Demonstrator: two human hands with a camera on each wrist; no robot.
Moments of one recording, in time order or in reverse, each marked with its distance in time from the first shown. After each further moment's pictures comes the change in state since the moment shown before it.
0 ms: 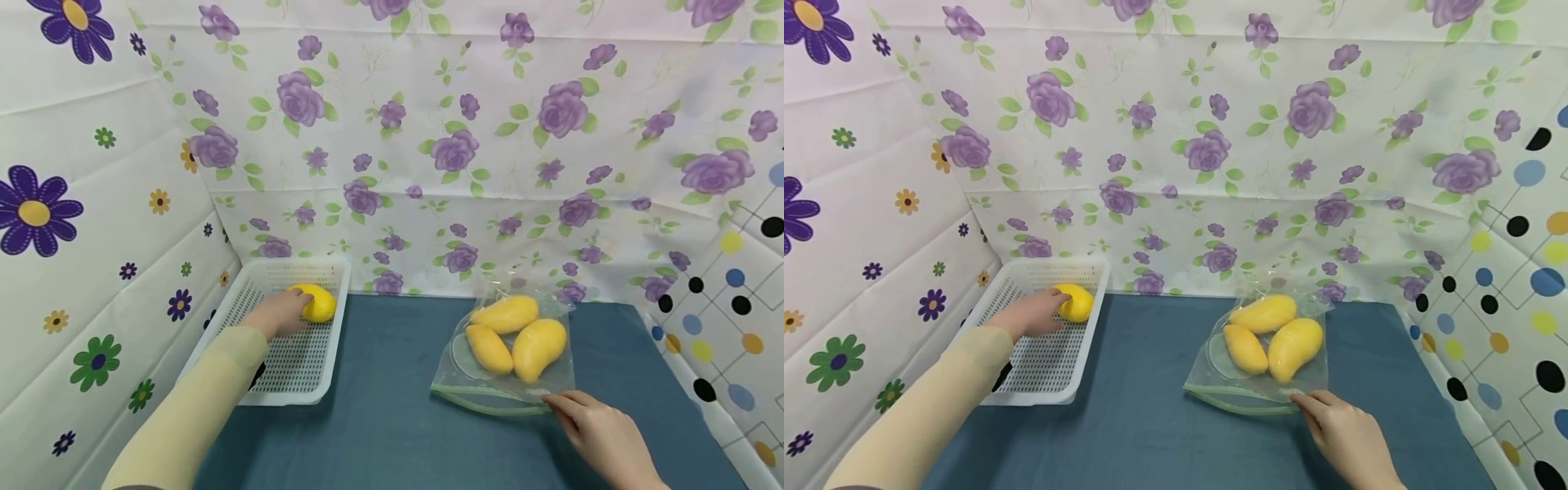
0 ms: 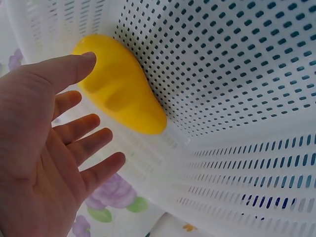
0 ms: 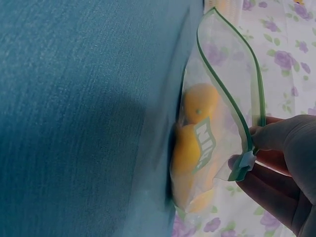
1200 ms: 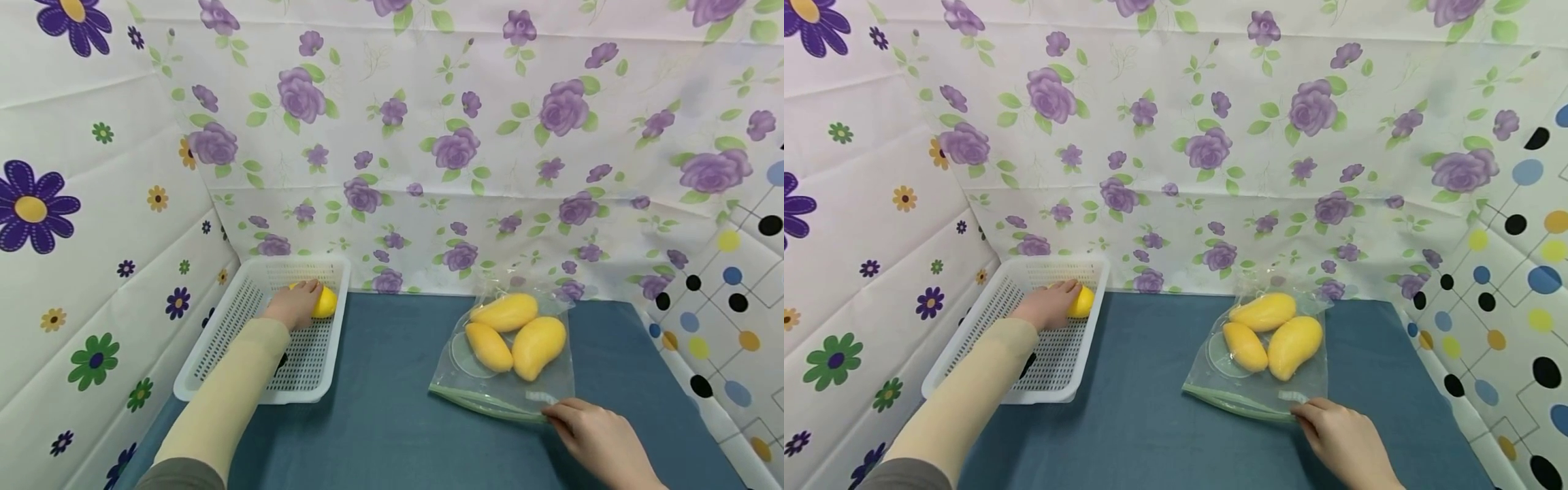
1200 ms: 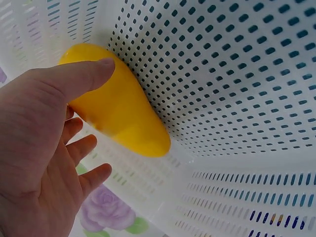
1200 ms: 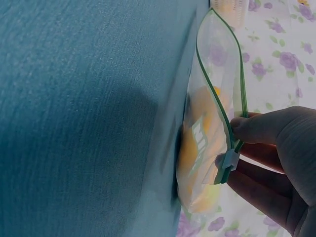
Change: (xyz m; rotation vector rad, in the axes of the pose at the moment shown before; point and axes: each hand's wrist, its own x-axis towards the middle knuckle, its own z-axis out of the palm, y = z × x) left_hand 0.034 0.006 0.012 0.154 0.005 0.065; right_hand -0.004 -0.003 0.005 0.039 -0.136 0.029
